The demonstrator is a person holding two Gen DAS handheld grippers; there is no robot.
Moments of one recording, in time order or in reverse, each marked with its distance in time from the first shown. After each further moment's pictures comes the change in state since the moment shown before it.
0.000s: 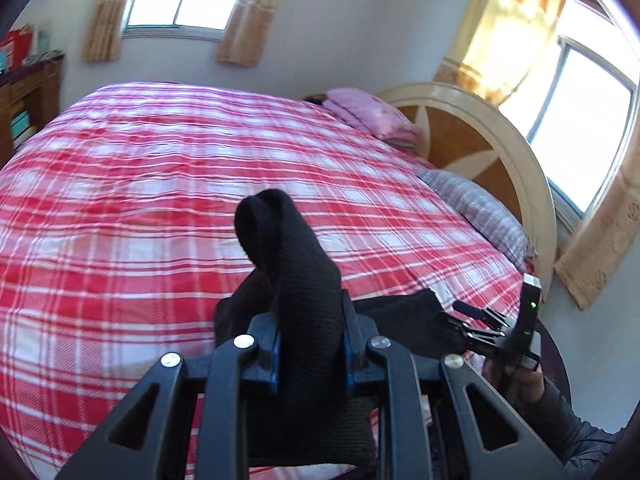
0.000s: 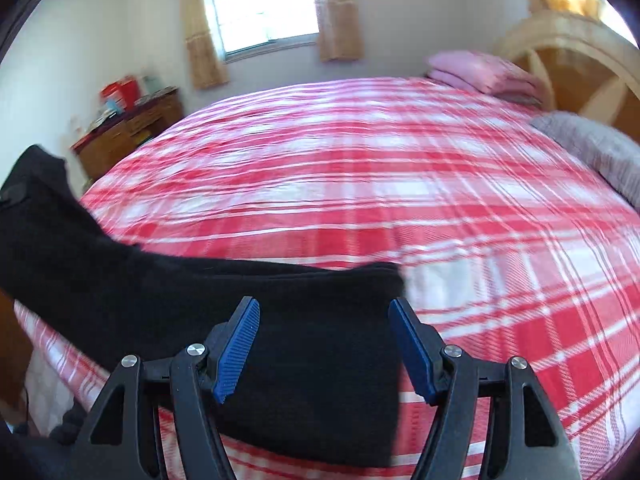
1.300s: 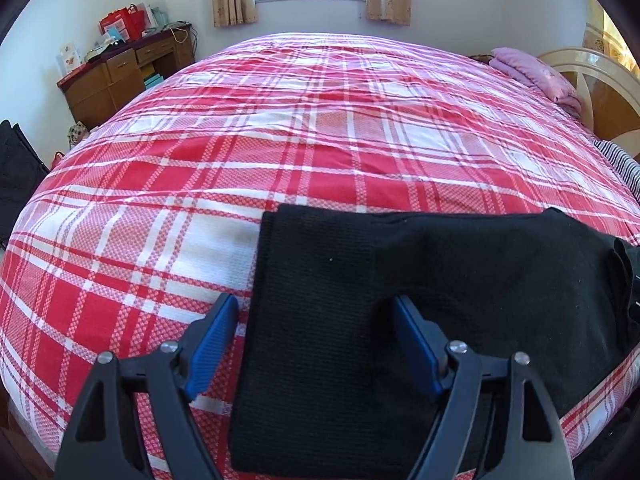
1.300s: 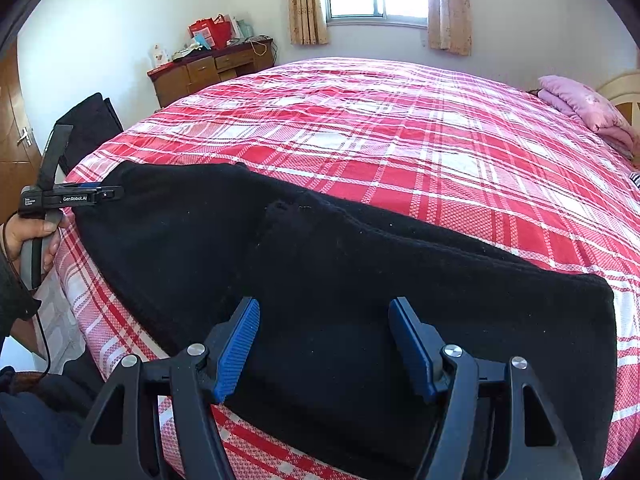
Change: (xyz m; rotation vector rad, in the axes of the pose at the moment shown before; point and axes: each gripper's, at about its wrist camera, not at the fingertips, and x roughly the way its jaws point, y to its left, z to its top) left arm 0.019 0.192 -0.108 -0.112 0.100 0.584; right arm 0.065 0.157 -0.040 -0.309 0.084 0.206
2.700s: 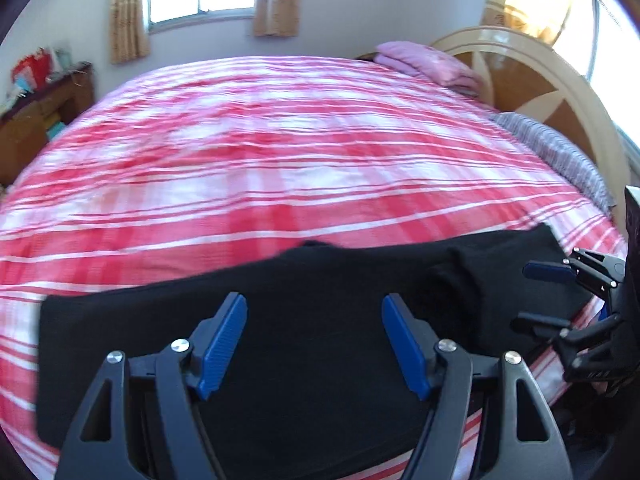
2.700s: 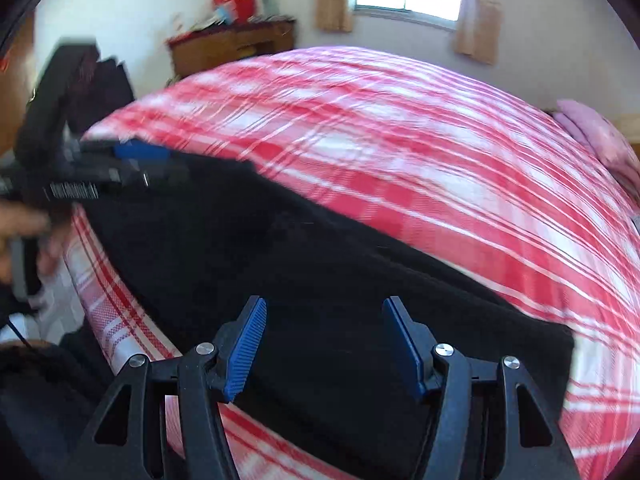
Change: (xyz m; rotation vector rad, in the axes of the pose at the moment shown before) left arm -0.045 -0.163 0.023 0.184 -0.059 -0.256; right arm 0.003 0.037 0.026 -0.143 0.091 0.002
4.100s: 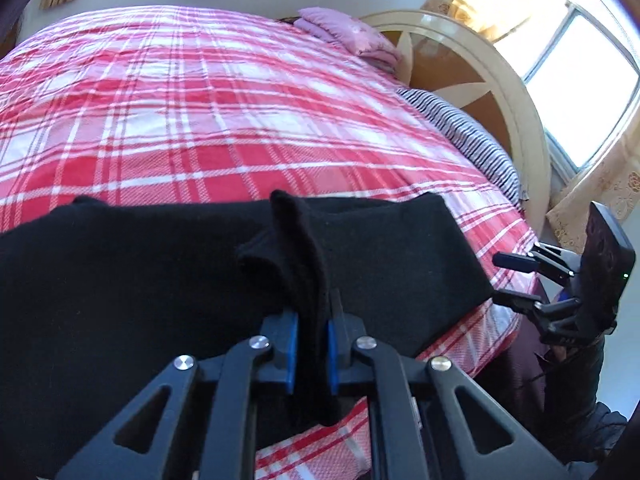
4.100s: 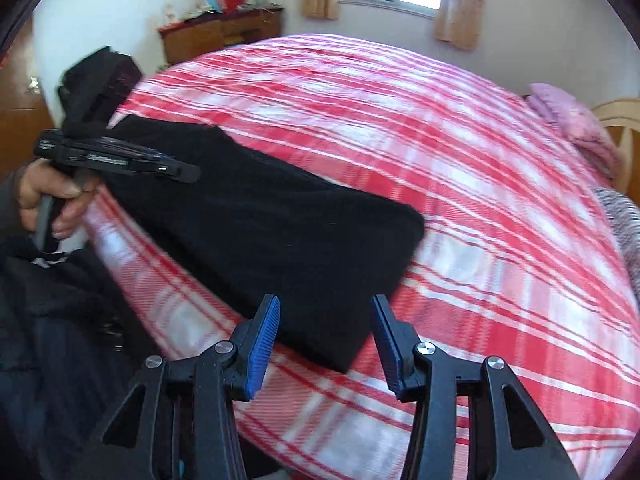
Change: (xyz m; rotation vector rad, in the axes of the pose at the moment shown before) left arm 0.038 -0.102 -0.003 -0.057 0.169 -0.431; right arm -0.102 -0.099 -0.074 -0.007 0.055 -0.029
